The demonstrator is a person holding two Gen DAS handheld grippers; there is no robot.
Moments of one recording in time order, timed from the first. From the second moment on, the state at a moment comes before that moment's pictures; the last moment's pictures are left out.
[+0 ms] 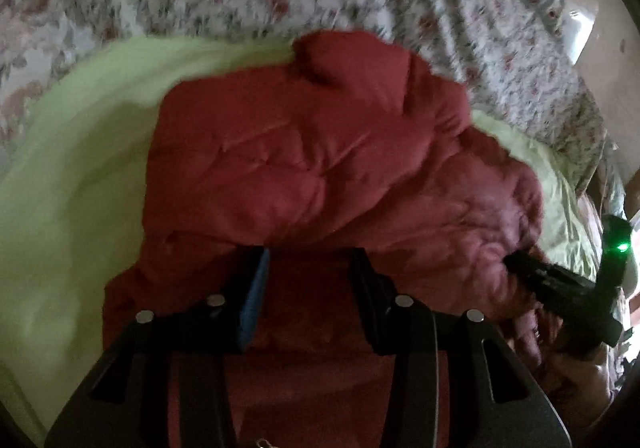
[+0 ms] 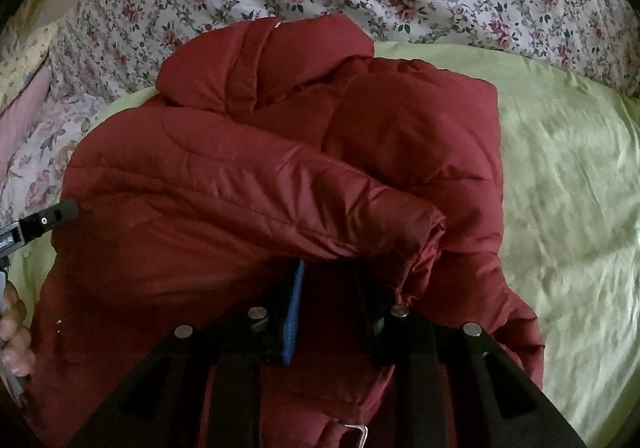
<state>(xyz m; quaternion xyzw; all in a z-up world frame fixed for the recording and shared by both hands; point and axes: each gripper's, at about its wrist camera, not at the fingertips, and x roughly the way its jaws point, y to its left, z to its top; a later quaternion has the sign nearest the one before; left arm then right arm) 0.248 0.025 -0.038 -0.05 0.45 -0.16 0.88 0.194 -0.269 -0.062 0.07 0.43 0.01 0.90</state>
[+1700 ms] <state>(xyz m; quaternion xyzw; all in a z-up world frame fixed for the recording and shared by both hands) 0.041 0.158 -0.046 -0.13 0.48 -0.11 0.86 -0.055 -0.329 -0.021 0.19 0.45 -0.04 0.87</state>
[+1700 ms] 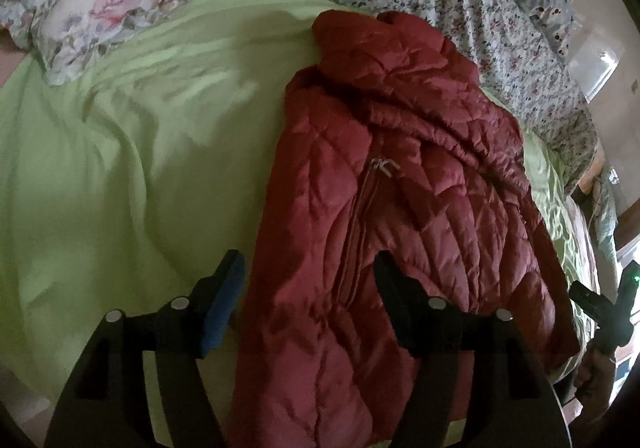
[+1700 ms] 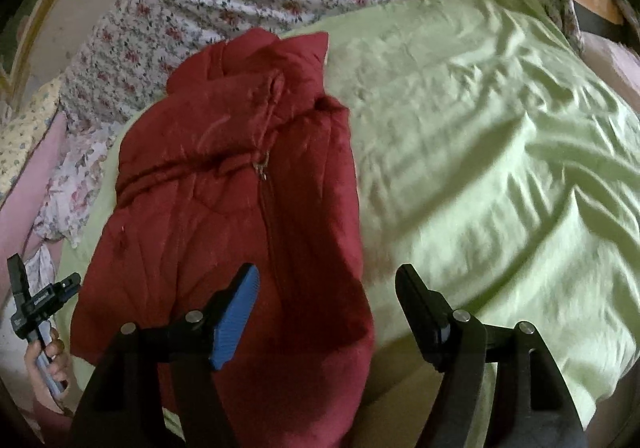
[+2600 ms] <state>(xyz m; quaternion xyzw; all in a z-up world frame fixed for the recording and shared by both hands) -0.010 0.136 -0.070 -0.09 0.52 -0.18 0.83 -0.078 -0.296 -0.054 0.17 0.52 0.04 0.83</state>
